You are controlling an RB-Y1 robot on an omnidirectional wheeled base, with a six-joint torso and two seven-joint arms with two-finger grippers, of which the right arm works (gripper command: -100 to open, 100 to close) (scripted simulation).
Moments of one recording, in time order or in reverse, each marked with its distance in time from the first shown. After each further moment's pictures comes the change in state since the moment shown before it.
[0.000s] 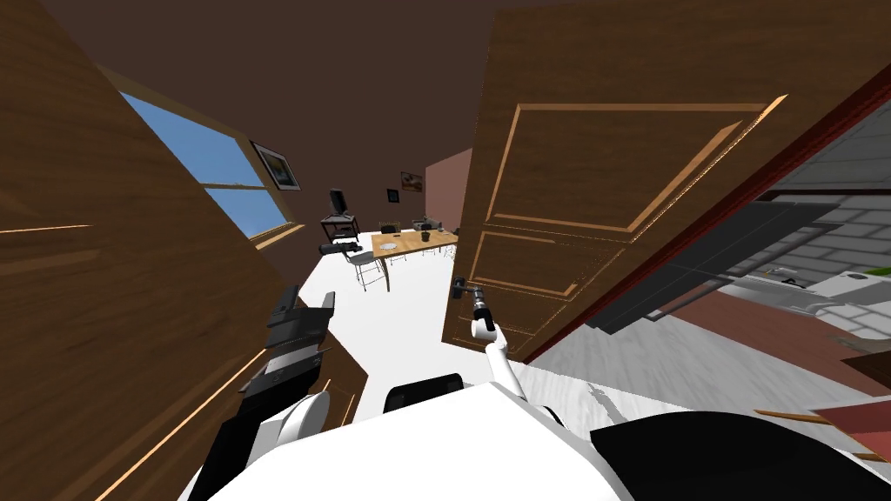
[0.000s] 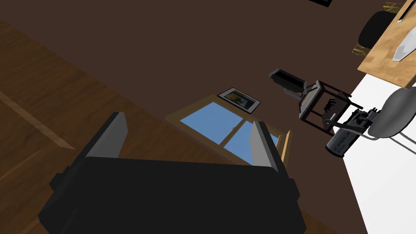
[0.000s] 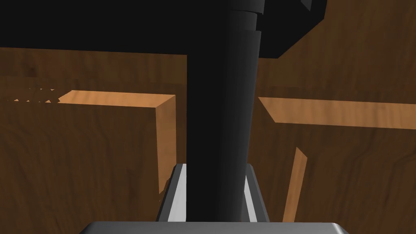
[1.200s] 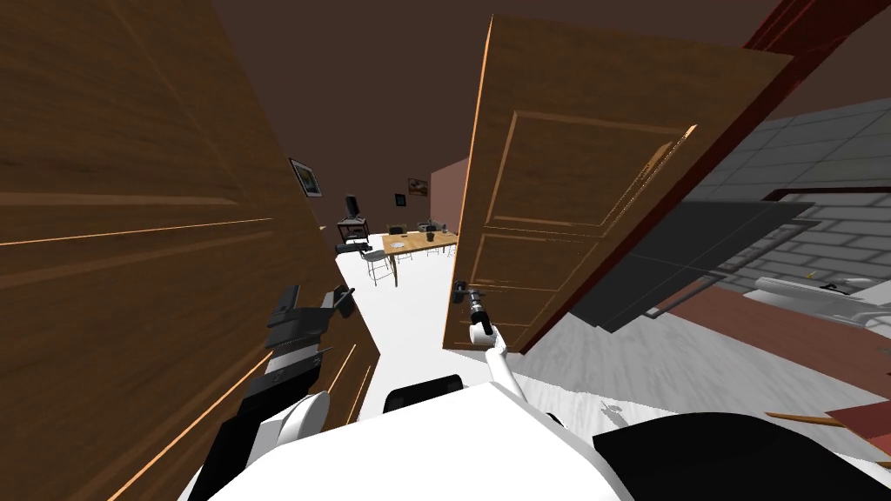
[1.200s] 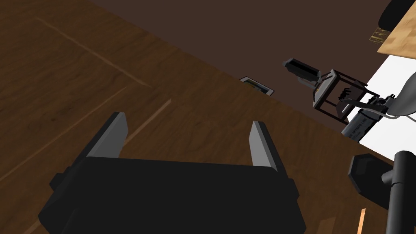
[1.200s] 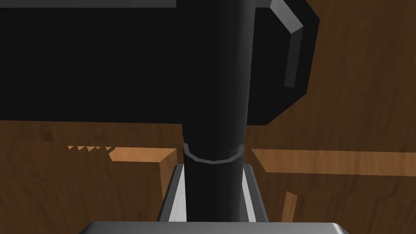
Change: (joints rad) arm 0.052 -0.015 0.097 -0.033 0.029 0.008 -0.081
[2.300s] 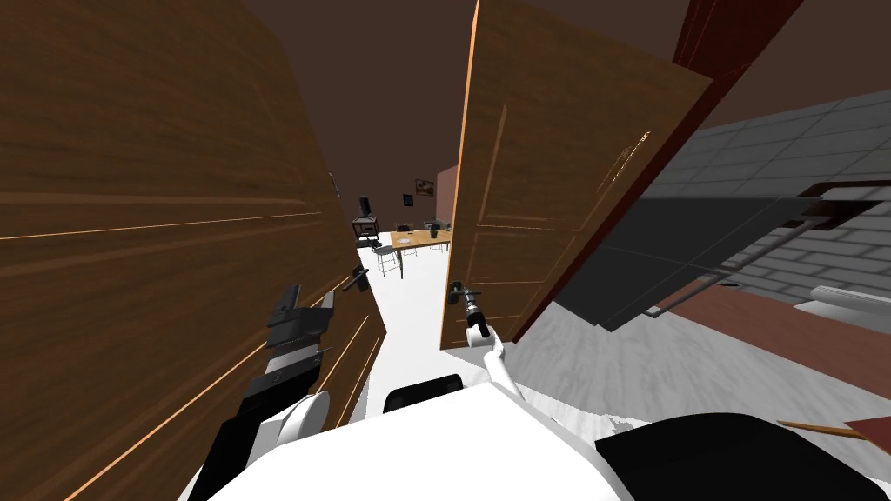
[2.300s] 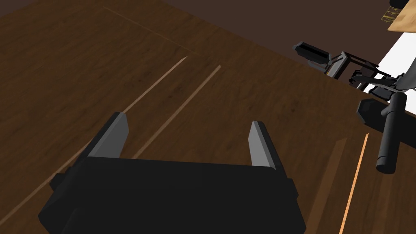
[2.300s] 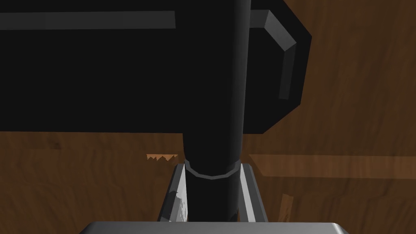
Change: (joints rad) arm 0.044 -0.010 0.106 -0.068 0.019 0.014 -0.040
